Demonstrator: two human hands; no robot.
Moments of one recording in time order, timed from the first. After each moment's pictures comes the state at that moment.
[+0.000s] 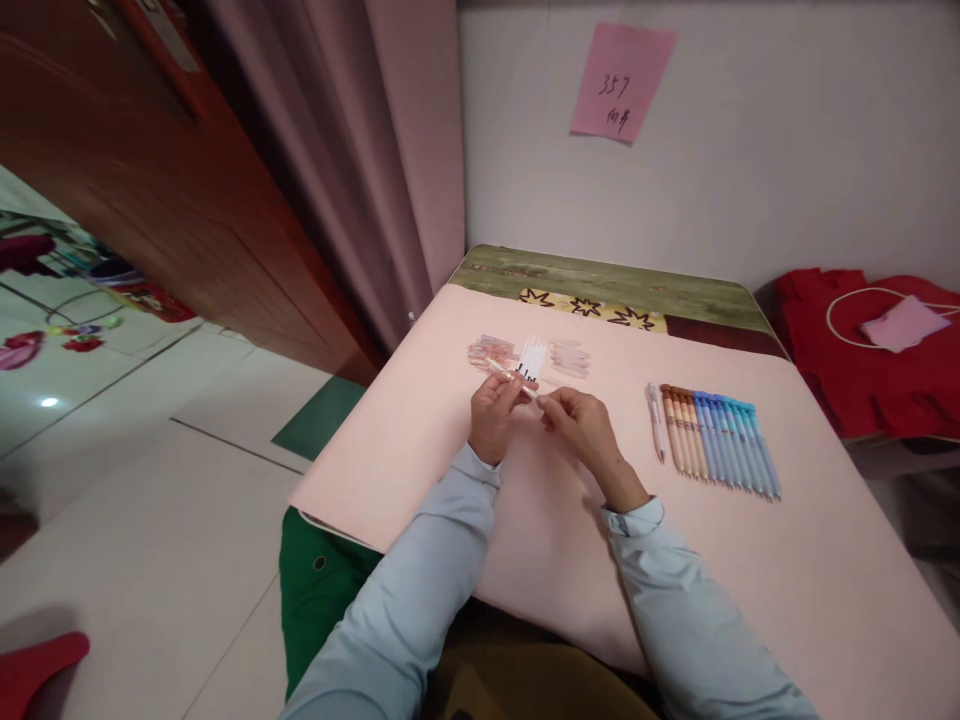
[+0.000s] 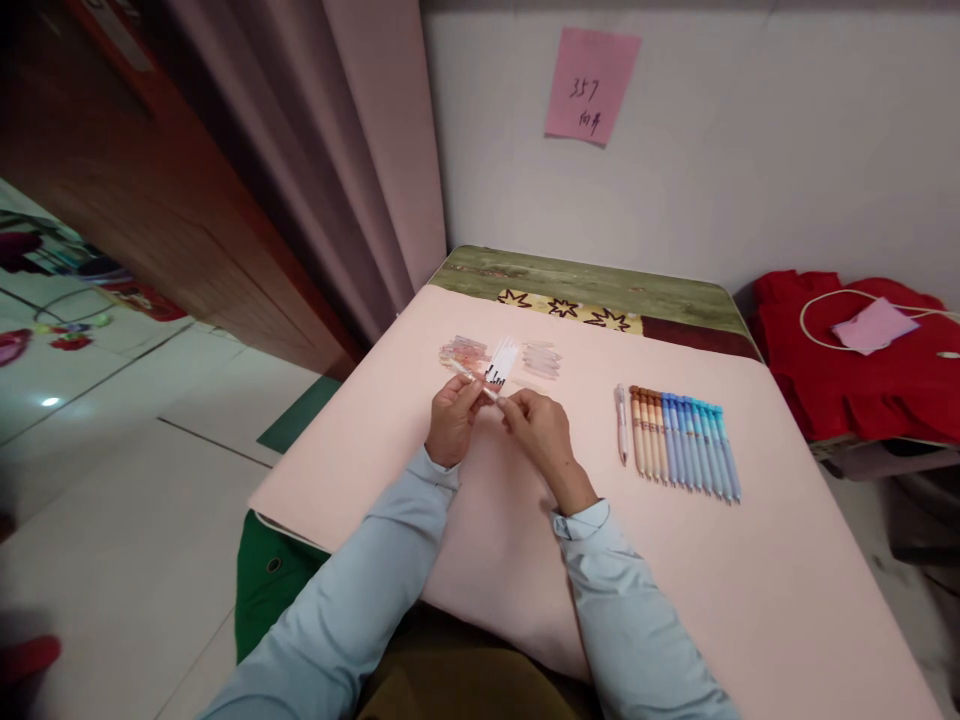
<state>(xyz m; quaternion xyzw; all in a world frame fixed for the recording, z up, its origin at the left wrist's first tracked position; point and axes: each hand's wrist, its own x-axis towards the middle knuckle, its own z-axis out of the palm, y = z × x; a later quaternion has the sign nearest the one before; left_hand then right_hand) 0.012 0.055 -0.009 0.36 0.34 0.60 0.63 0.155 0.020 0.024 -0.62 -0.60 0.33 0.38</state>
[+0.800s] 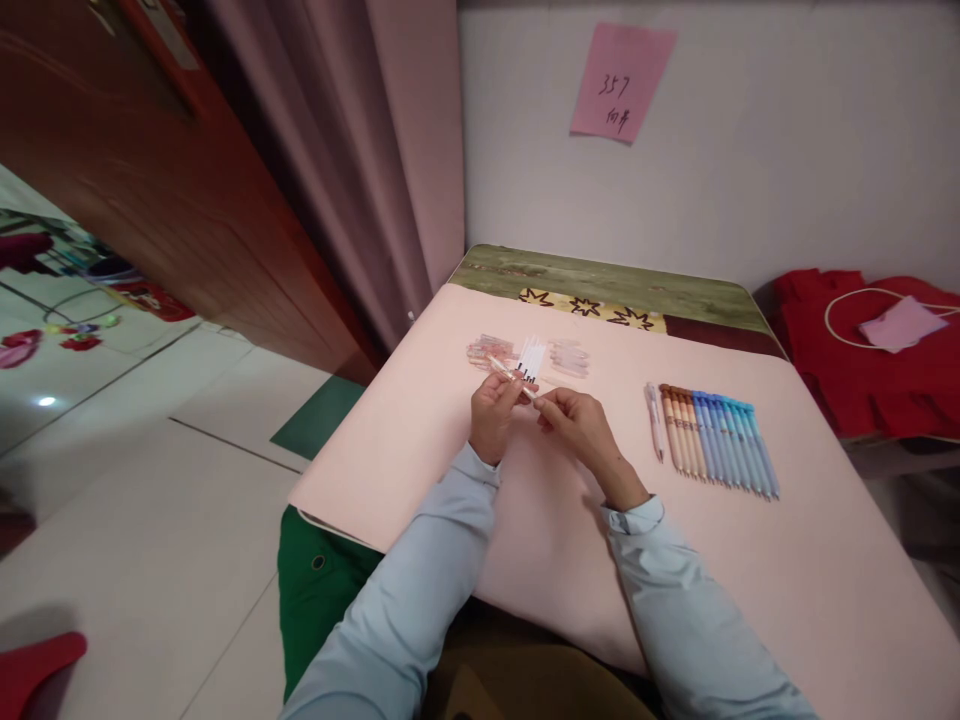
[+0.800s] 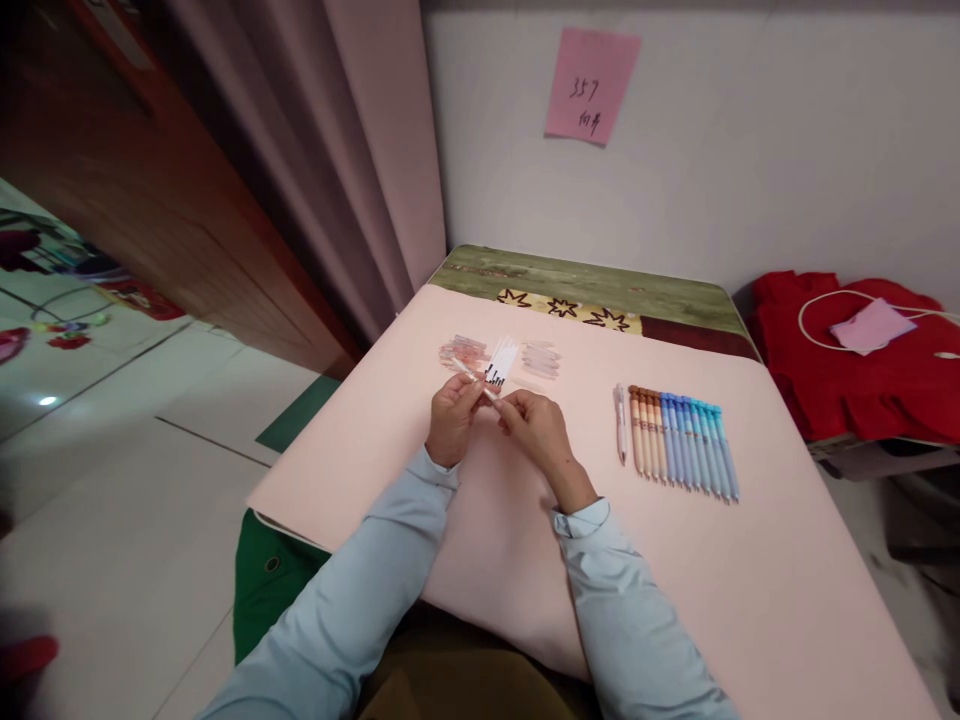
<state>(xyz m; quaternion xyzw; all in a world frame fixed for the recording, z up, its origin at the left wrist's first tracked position) 0.011 0.057 -0.009 0.39 0.36 0.59 0.60 0.156 0.021 0.023 -0.60 -0.60 0.38 0.37</state>
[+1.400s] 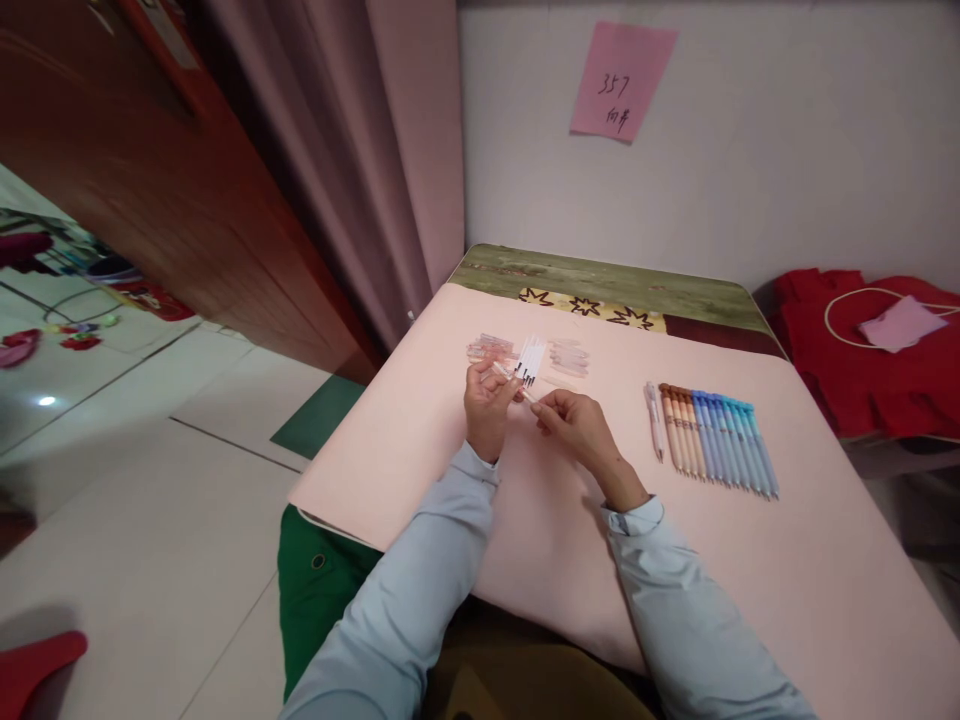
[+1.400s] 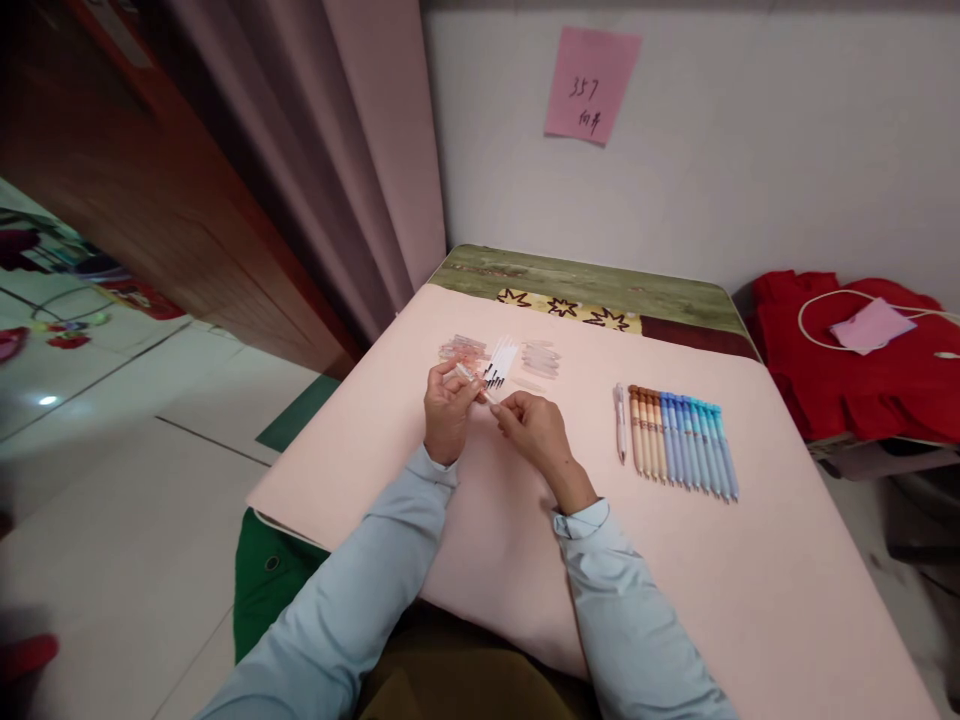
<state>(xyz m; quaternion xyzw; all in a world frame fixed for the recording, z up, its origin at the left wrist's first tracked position) 0.011 0.058 -0.003 0.38 0.39 0.65 0.53 0.155 0.020 0.021 -0.60 -0.61 0.37 0.36</state>
